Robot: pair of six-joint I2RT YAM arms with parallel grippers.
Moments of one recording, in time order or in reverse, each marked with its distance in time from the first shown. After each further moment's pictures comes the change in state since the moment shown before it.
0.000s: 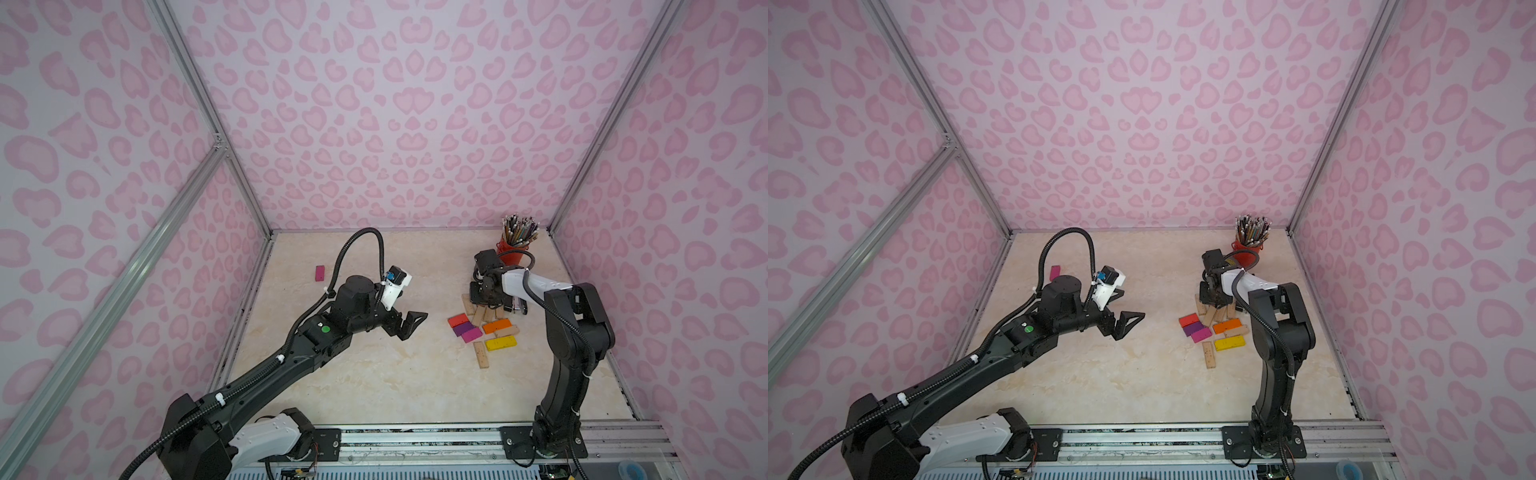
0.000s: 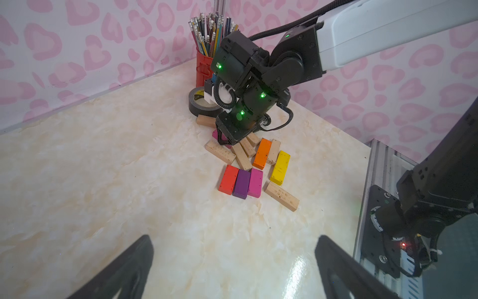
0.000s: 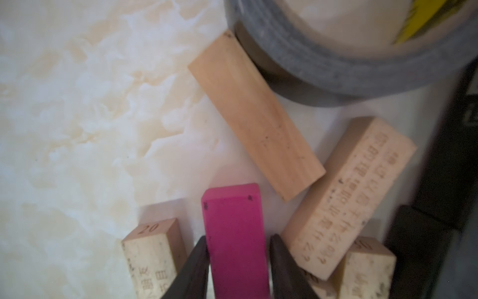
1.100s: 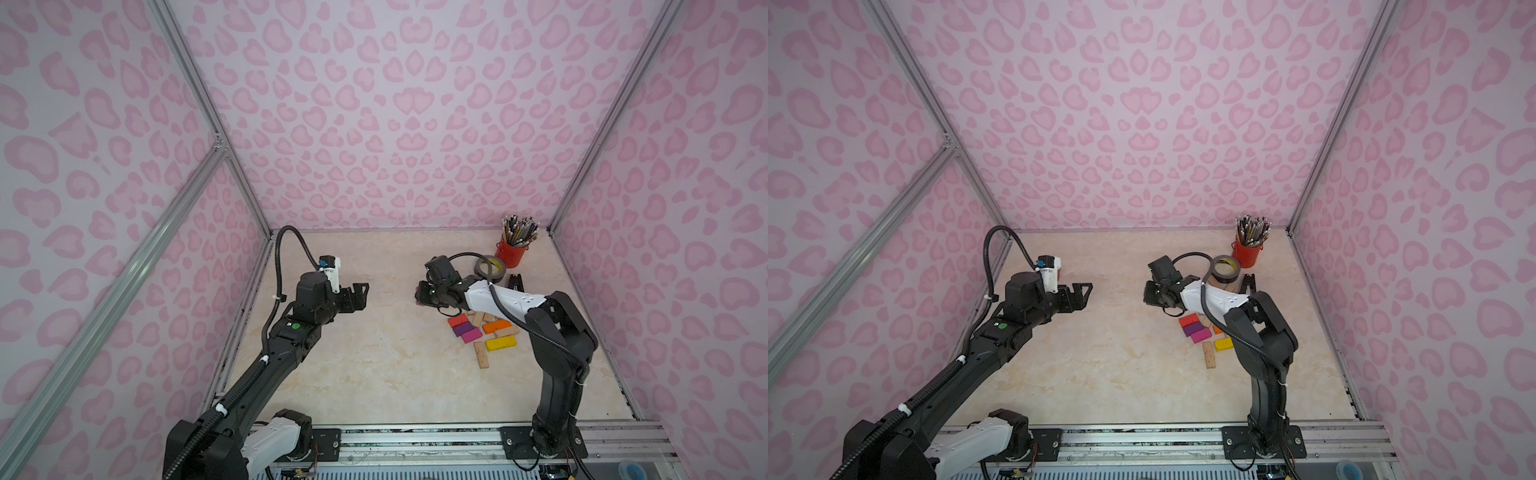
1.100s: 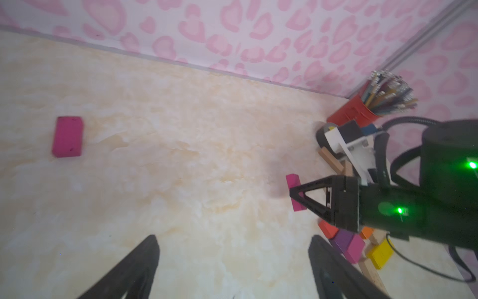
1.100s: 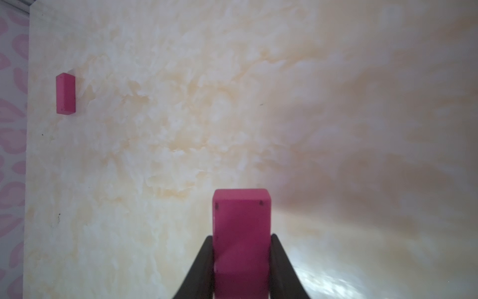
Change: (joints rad) left arm 0.430 -0.064 -0.137 -0.002 -0.172 -0.313; right arm 0.406 0.018 0.074 0.257 -0.160 0.405
